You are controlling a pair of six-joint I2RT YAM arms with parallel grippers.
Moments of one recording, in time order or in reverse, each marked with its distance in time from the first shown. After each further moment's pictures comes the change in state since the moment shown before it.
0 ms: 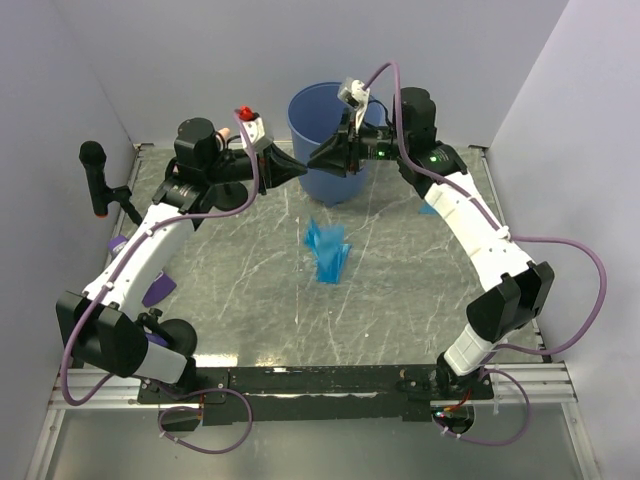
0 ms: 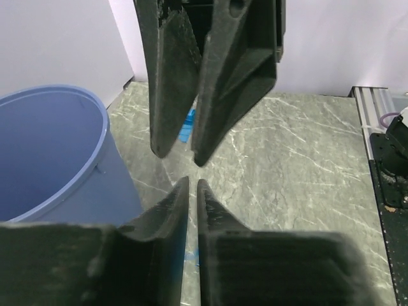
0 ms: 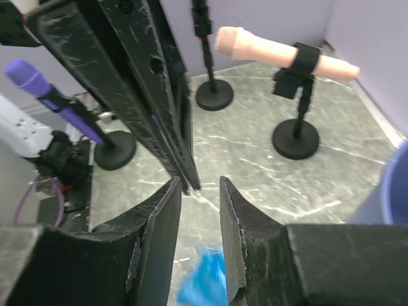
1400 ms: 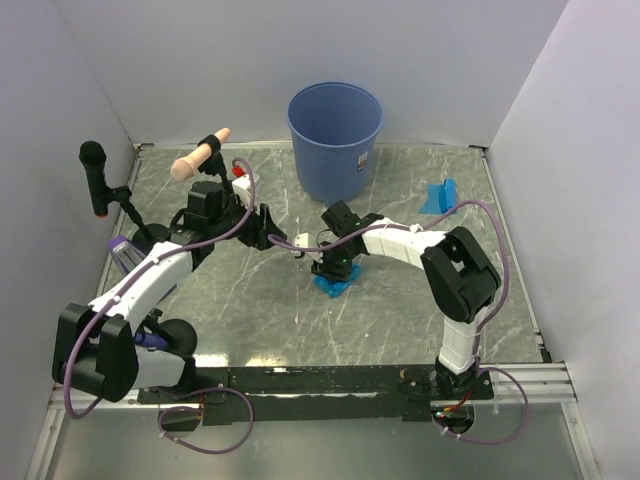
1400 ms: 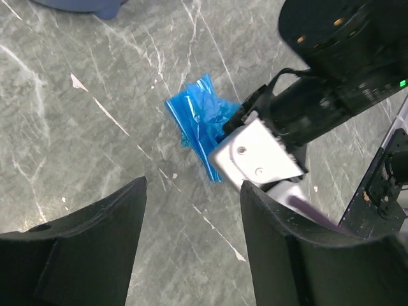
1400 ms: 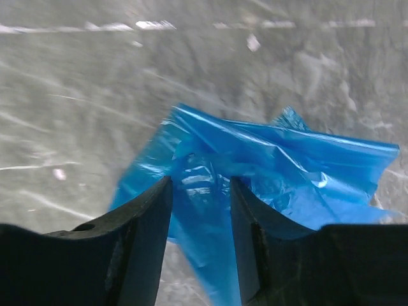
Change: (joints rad) left arm 0.048 -0.126 -0.494 -0.142 -0.358 -0.245; right arm 0.233 0.213 -0.576 -0.230 0.516 -0.771
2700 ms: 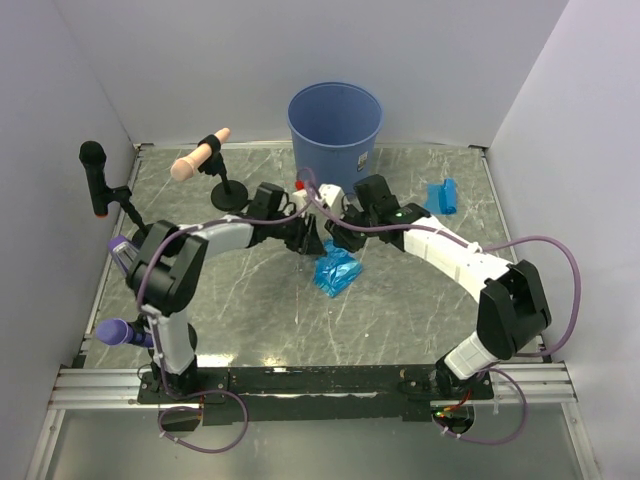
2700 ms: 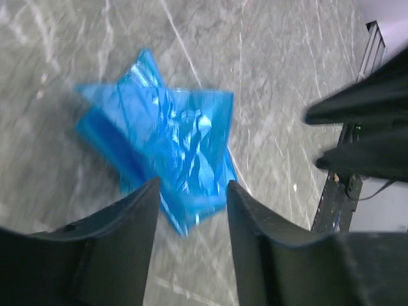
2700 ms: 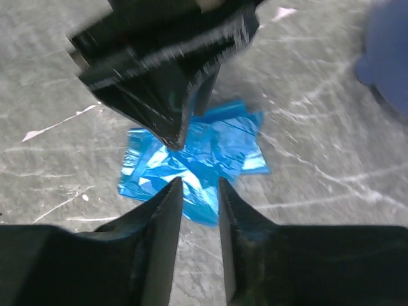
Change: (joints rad) left arm -0.166 0.553 0.203 0.146 0.173 -0.094; right arm -0.092 -0.306 -0.018 0.097 0.067 0.371
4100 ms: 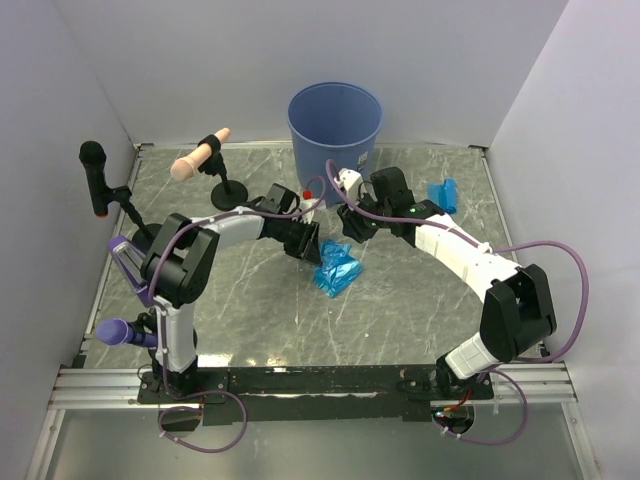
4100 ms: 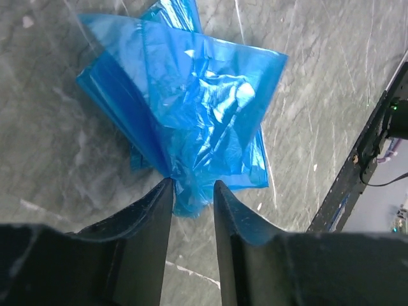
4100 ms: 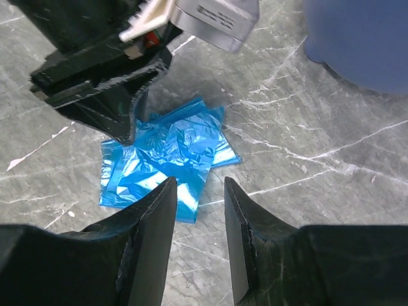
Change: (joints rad) left arm -0.038 0.123 0.176 -0.349 -0.092 0.074; right arm -0.100 -0.034 -0.018 0.064 0.014 0.109
